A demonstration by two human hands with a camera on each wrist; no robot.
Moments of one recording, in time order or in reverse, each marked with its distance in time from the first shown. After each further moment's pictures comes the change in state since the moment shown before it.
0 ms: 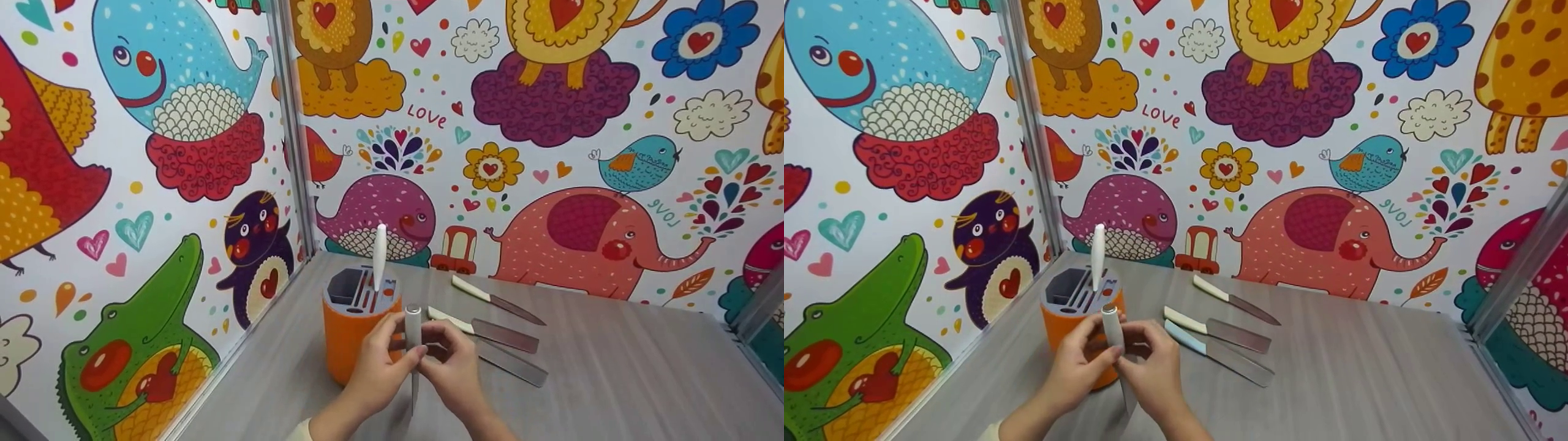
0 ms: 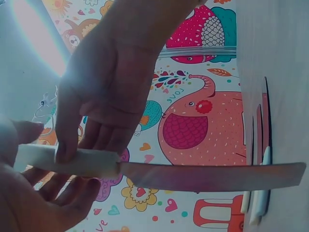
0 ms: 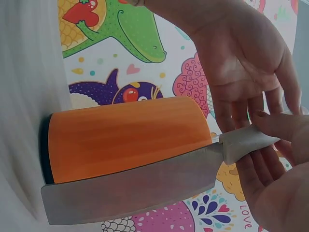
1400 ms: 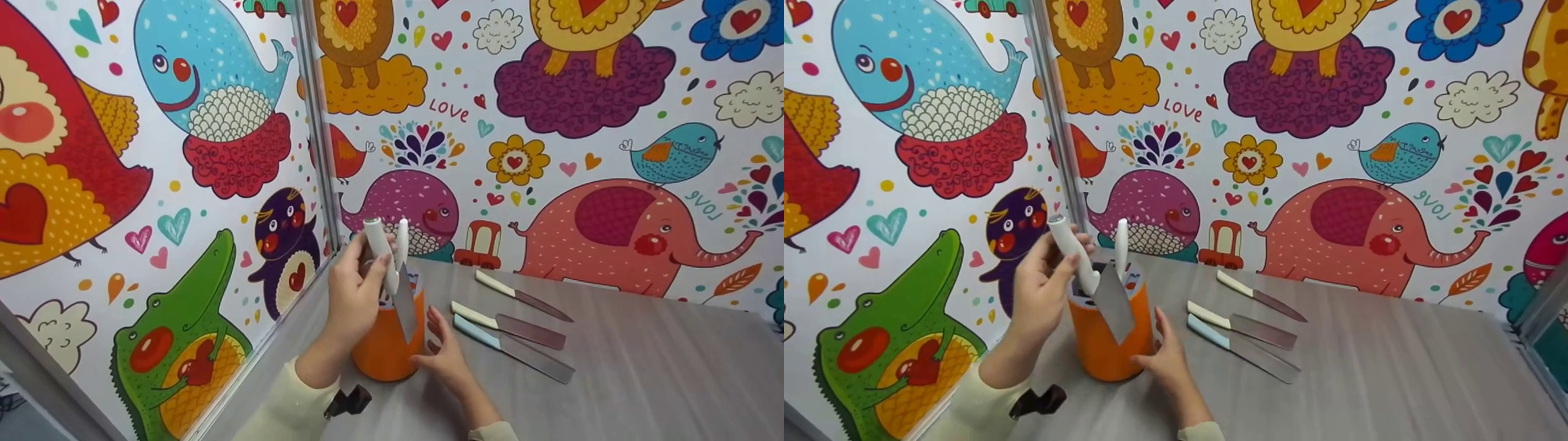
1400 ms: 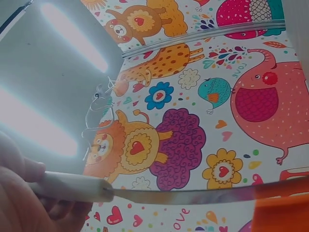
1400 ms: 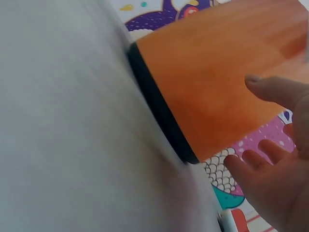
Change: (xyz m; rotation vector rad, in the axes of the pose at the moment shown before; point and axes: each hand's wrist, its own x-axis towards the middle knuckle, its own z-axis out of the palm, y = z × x) left_hand 0.038 0.085 -0.062 0.042 0.327 0.251; right_hand 0.026 0.136 0.027 0.089 -0.247 0.194
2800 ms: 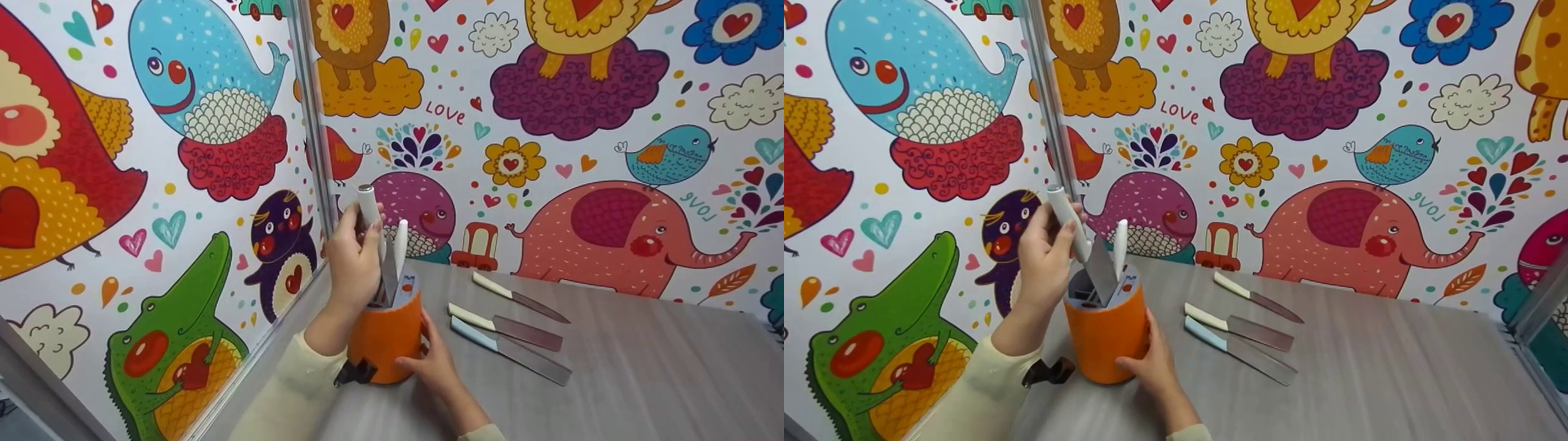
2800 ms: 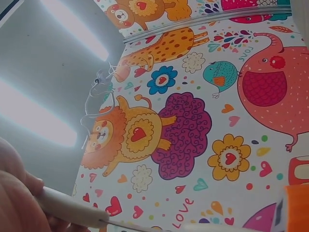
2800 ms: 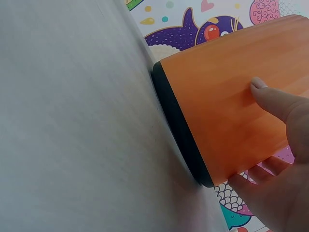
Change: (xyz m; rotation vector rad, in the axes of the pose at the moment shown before) left_hand 0.043 -0.010 0.012 0.123 0.165 0.048; right_hand -0.001 -0.001 0.017 -0.097 0.031 0.092
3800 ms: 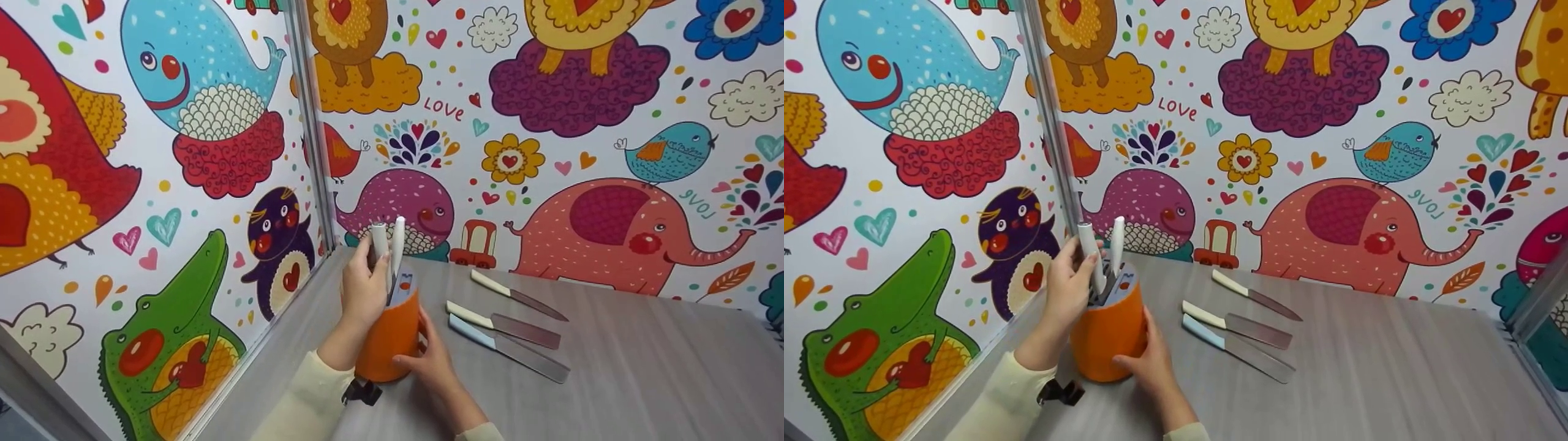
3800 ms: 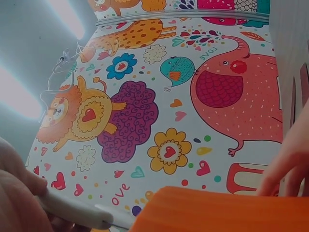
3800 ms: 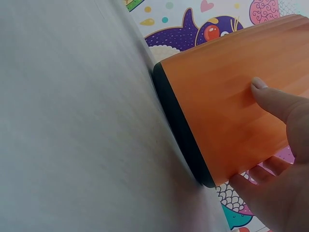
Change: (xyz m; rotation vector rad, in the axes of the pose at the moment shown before) left_hand -0.035 -0.054 0.017 0.138 -0.076 -0.308; right_hand 0.001 -0.001 0.001 0.024 0.002 -0.033
